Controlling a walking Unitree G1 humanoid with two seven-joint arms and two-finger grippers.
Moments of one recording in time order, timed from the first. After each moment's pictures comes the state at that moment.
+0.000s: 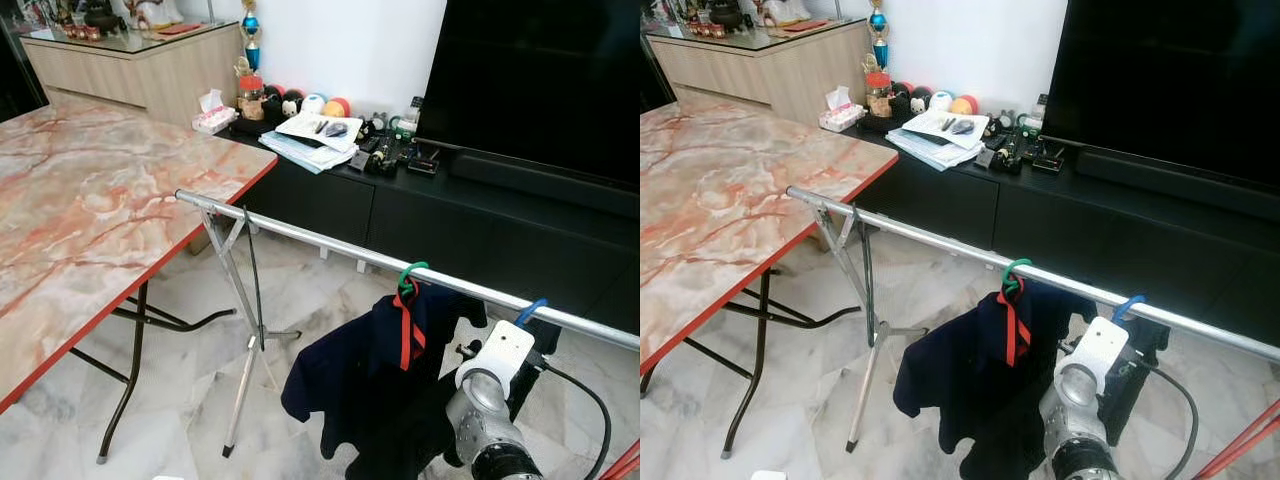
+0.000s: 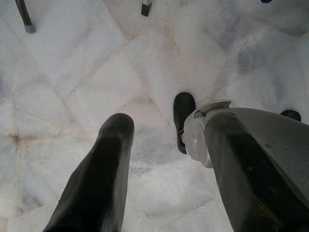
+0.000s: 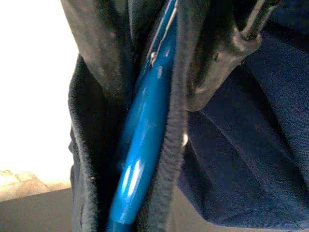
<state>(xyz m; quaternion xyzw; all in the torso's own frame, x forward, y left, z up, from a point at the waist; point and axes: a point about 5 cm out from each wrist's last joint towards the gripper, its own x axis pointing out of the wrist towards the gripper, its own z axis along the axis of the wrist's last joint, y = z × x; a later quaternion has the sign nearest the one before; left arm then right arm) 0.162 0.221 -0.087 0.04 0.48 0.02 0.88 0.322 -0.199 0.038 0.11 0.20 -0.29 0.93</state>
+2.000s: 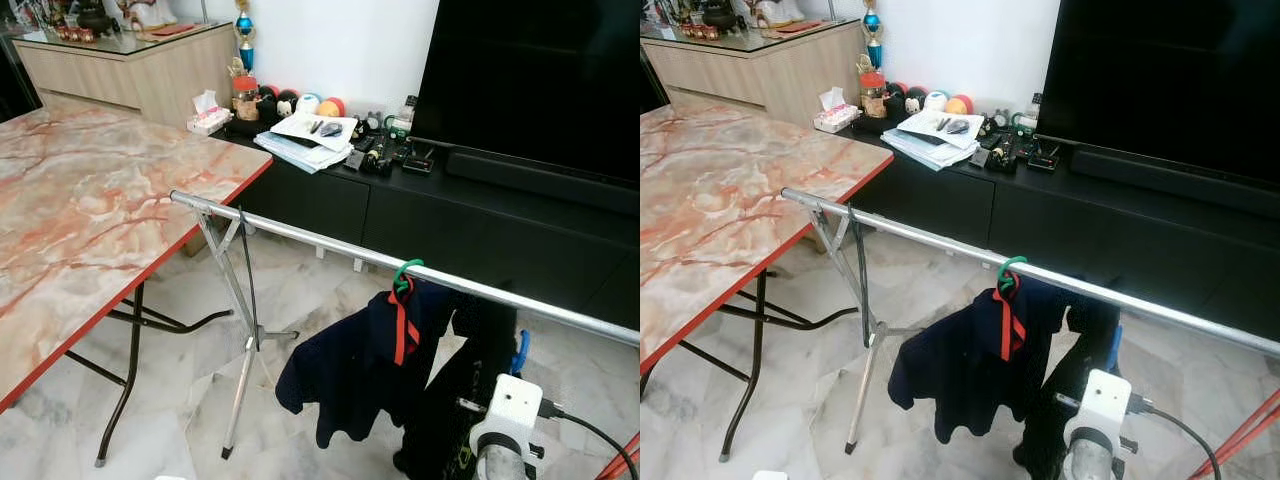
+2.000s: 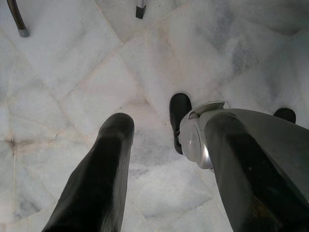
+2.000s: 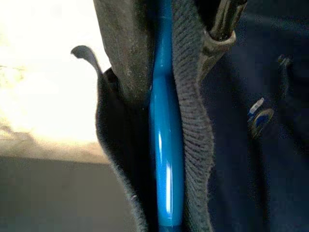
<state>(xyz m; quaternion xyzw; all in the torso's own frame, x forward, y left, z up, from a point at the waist) 0.162 0.220 -0.087 0.03 0.48 0.01 0.88 0.248 -0.198 0.009 -0.01 0.19 -0.19 0.96</state>
